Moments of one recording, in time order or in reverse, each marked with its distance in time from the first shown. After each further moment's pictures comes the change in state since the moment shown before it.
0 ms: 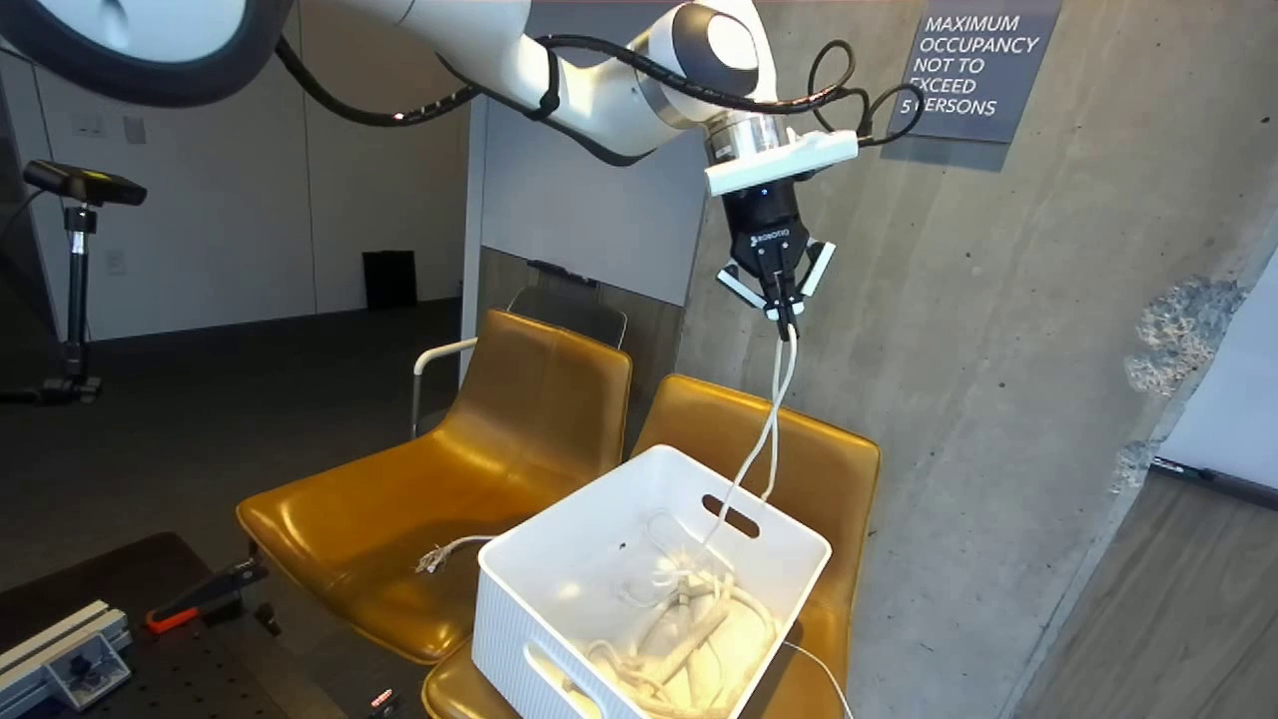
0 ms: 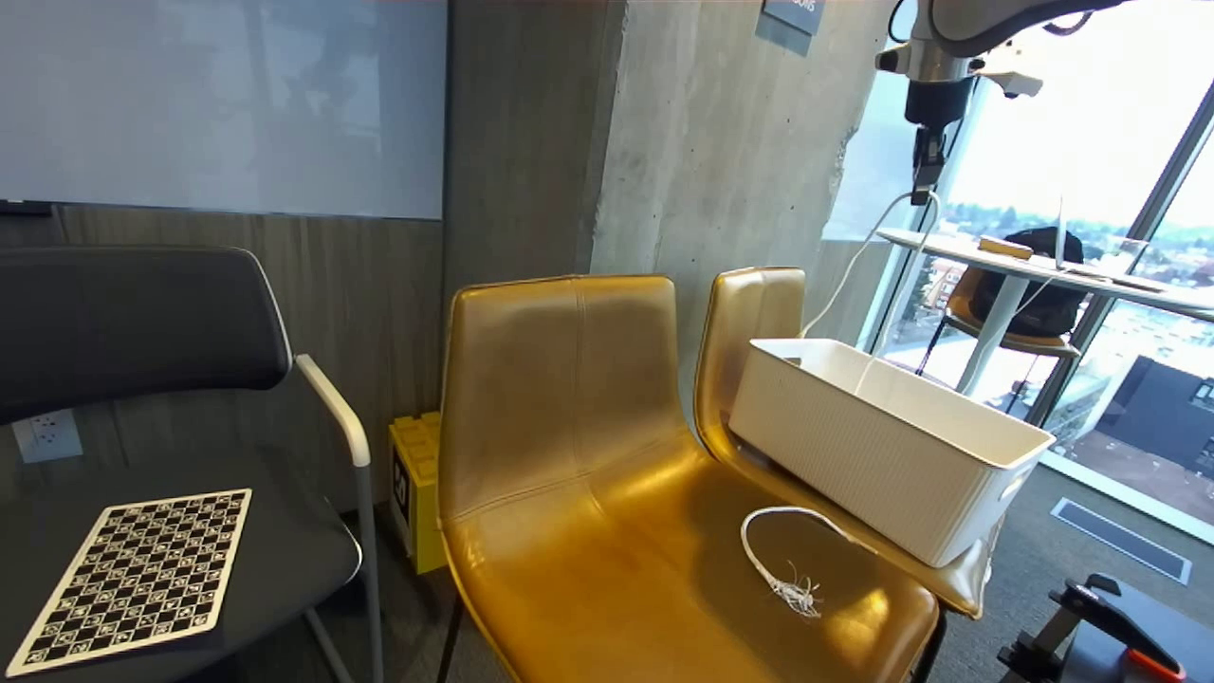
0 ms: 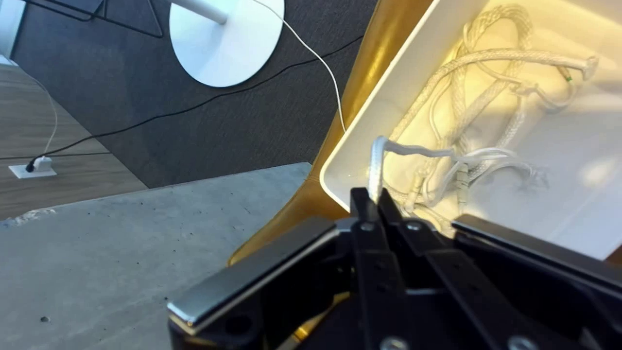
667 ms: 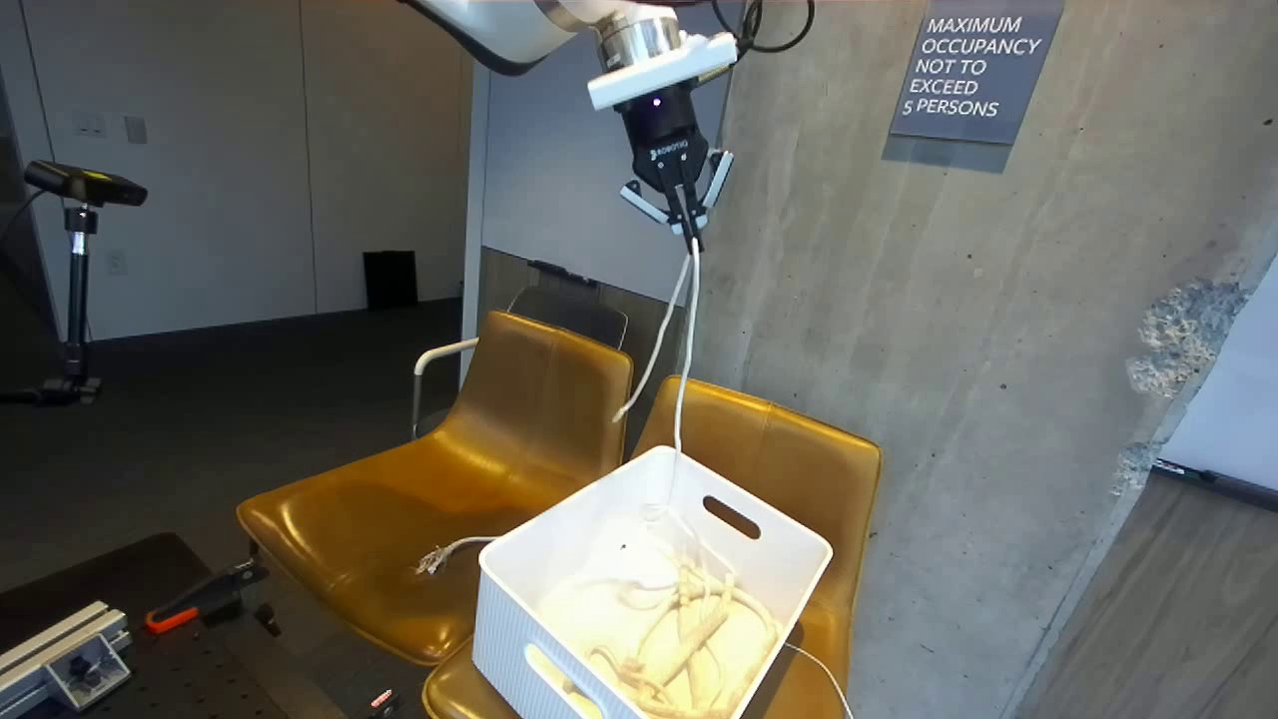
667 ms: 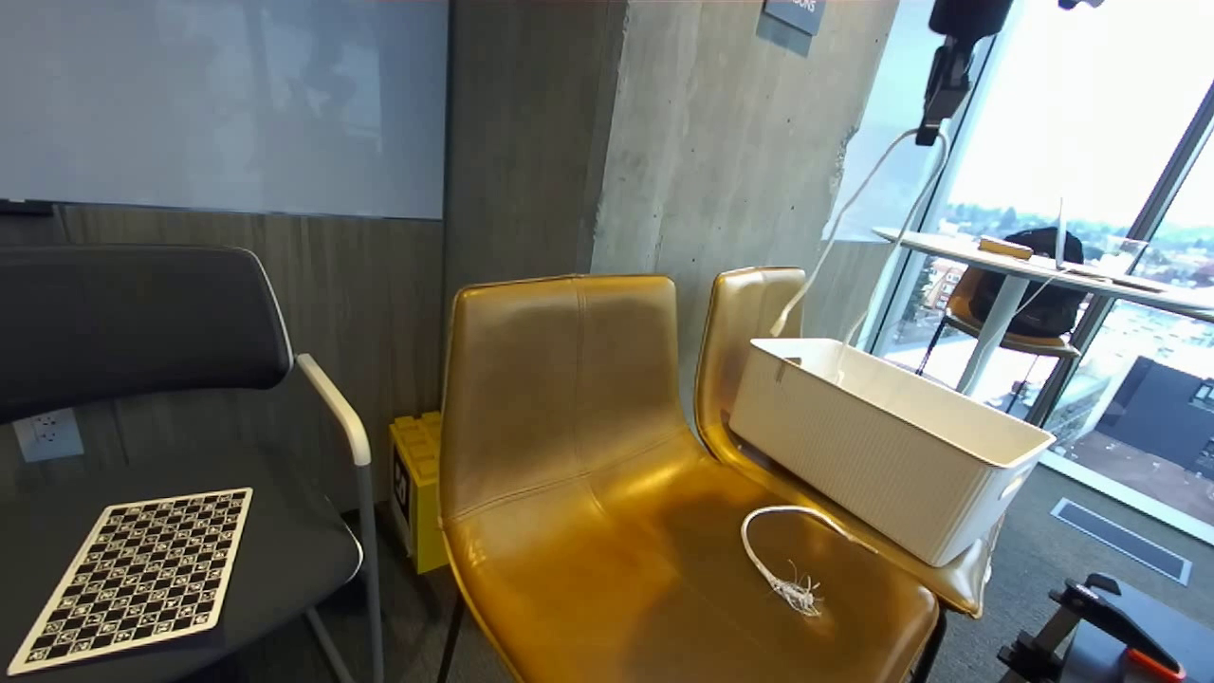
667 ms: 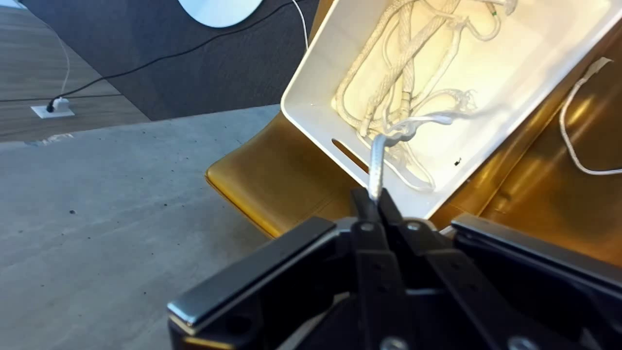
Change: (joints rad) arm 0.086 -0.380 0.053 -0.412 0.009 0.123 0.149
